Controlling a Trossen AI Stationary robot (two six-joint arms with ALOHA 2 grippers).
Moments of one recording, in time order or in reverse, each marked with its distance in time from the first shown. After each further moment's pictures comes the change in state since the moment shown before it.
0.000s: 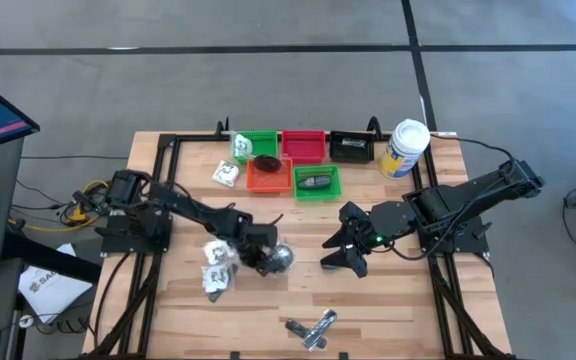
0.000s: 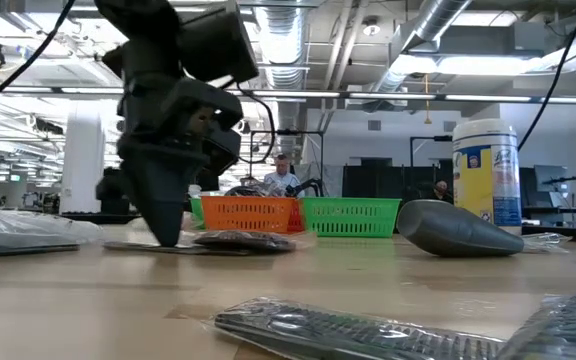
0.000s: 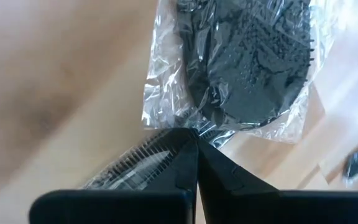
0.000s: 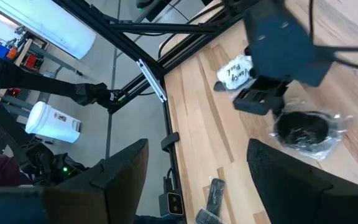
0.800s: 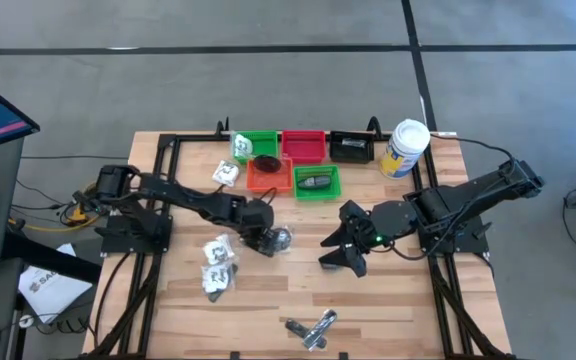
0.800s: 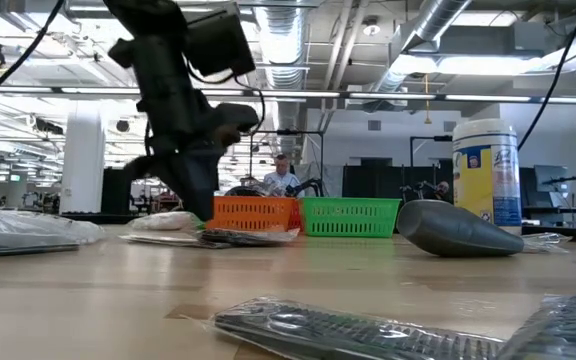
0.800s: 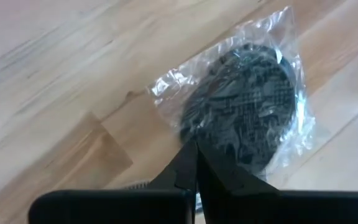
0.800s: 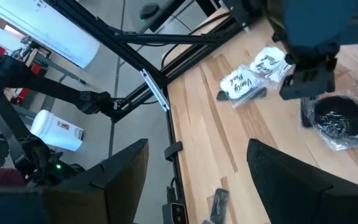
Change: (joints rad) left arm 0.097 -0.123 -0.005 -0.030 -0.279 -0.016; right arm 0.004 0.000 0.000 0.035 0.027 0.005
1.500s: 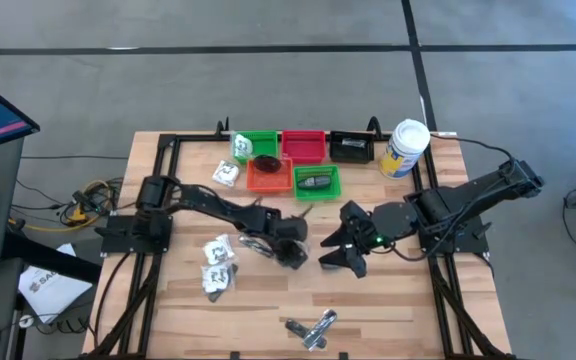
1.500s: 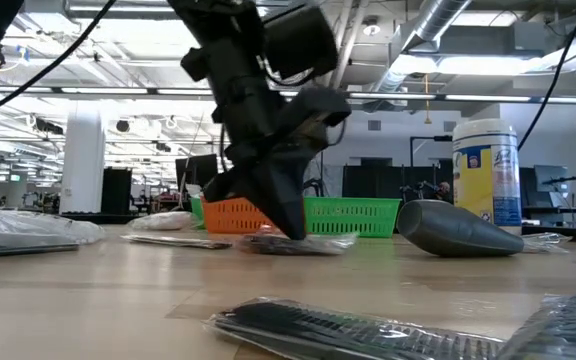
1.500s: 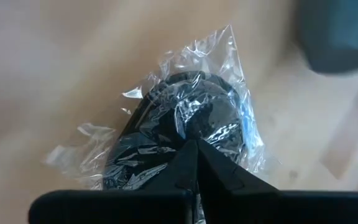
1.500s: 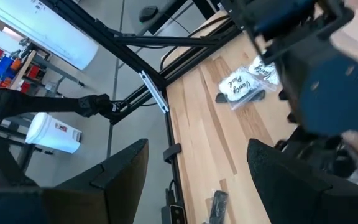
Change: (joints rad) left arm -0.089 0.339 0.371 0.037 0.167 0.158; right arm 0.010 0.000 0.000 0.001 0.021 0.001
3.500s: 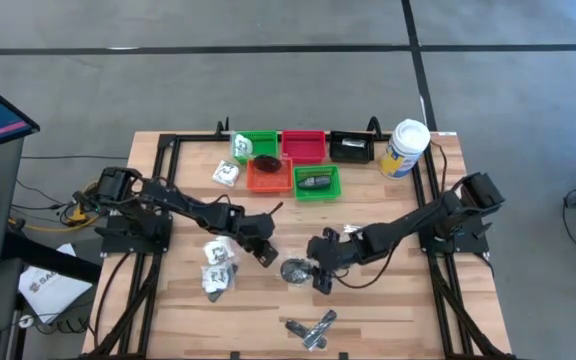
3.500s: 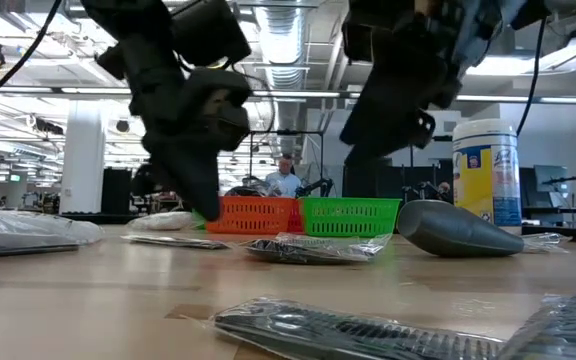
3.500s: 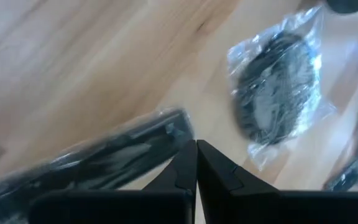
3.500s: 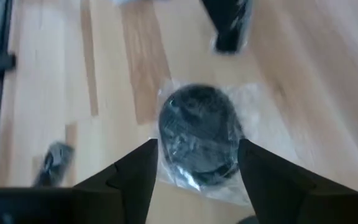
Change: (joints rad) left arm 0.005 -0.339 -0.437 0.177 0.024 -0.056; right arm -0.039 0.383 -0.283 0.290 0.056 -0.237
